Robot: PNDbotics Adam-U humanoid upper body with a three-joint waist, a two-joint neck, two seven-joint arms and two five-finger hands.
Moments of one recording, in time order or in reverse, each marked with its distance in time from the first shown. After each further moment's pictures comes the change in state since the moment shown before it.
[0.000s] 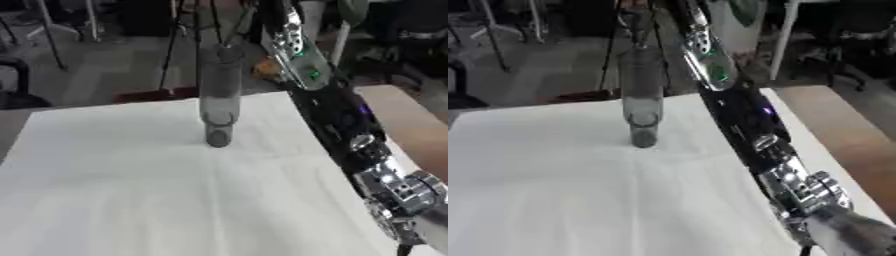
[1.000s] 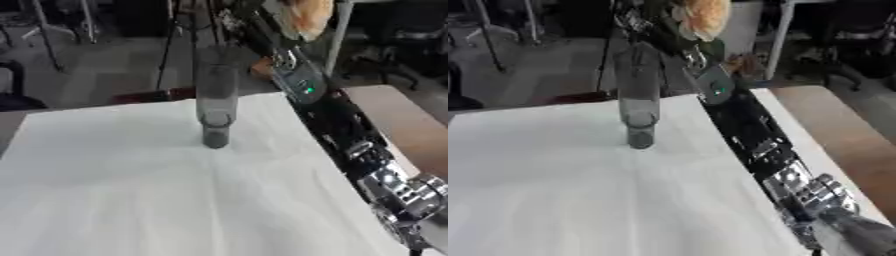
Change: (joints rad) left arm 0.003 0.000 0.000 0.000 0.000 0.000 -0.003; right arm 0.026 -0.025 0.024 0.087 0.198 0.071 0.248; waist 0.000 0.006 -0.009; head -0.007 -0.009
